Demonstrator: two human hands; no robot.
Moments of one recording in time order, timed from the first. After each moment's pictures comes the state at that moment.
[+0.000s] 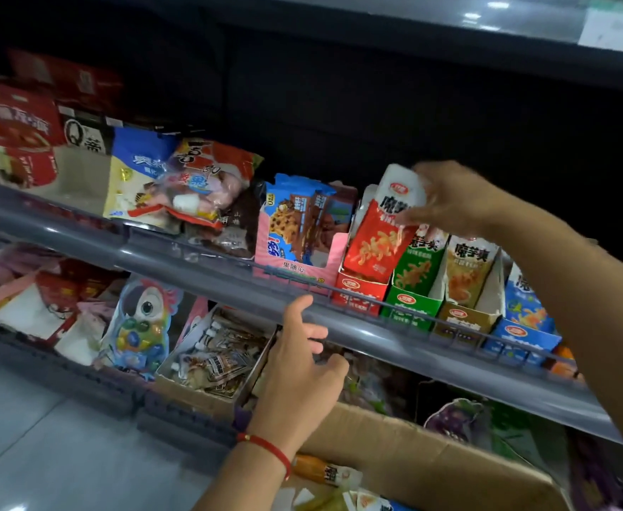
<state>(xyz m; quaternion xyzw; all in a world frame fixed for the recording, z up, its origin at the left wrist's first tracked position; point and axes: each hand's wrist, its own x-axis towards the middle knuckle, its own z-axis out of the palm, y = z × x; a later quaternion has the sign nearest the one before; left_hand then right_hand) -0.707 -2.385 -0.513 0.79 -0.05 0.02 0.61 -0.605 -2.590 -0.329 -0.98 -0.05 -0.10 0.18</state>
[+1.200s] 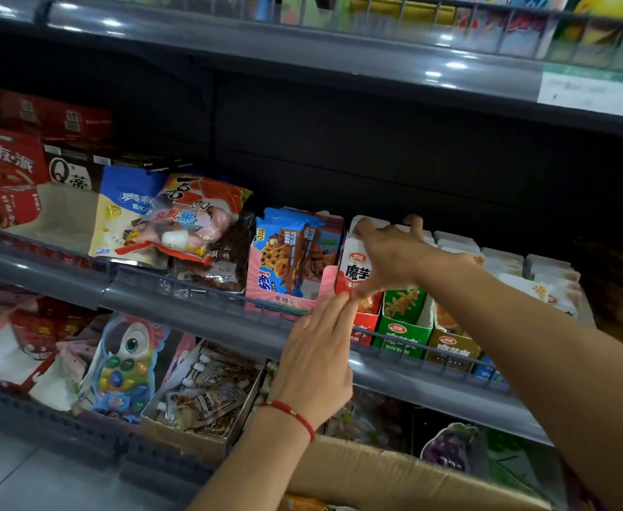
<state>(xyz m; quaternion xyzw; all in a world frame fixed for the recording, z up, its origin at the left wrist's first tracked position) -0.647 -2.405 -0.499 0.91 -0.28 0.17 0.24 -0.574 -2.552 -0.367 -0.99 -0.07 -0.06 -0.14</state>
